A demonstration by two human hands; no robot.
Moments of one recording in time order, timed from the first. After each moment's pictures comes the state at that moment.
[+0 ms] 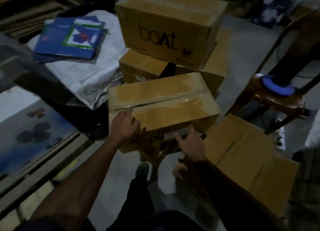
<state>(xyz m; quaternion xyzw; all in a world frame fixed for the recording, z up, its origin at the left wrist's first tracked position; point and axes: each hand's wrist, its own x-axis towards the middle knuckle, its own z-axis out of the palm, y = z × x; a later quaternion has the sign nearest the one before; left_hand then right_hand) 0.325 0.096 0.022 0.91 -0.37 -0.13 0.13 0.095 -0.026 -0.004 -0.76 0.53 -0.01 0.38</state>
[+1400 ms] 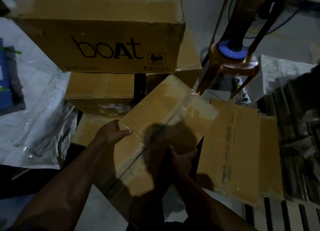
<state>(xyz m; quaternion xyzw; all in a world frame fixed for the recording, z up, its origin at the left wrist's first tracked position) 0.530 -0.092 -0.023 0.79 -0.49 -0.38 0.01 0.274 -0.043 -0.046 -0.22 0.82 -0.23 0.48</state>
